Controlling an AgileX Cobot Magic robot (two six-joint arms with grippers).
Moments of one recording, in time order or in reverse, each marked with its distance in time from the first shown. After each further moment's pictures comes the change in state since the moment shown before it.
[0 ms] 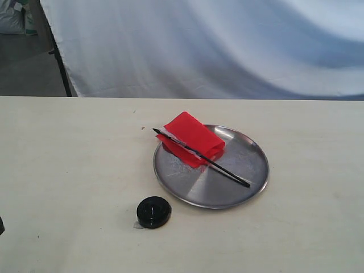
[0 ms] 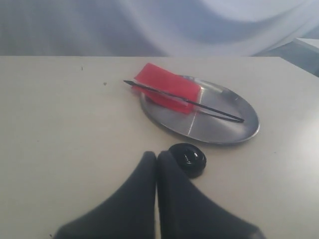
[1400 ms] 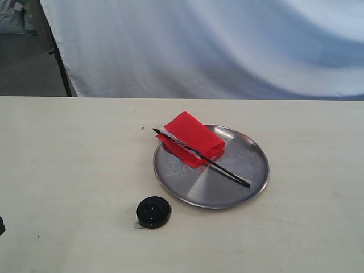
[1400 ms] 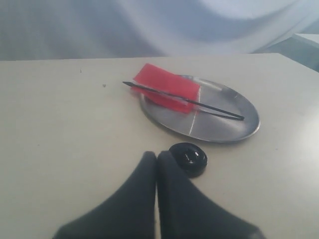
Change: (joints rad) left arm 0.000 0.000 0.000 -0.138 0.000 0.169; right arm 0.000 0.000 0.000 0.000 0.000 0.000
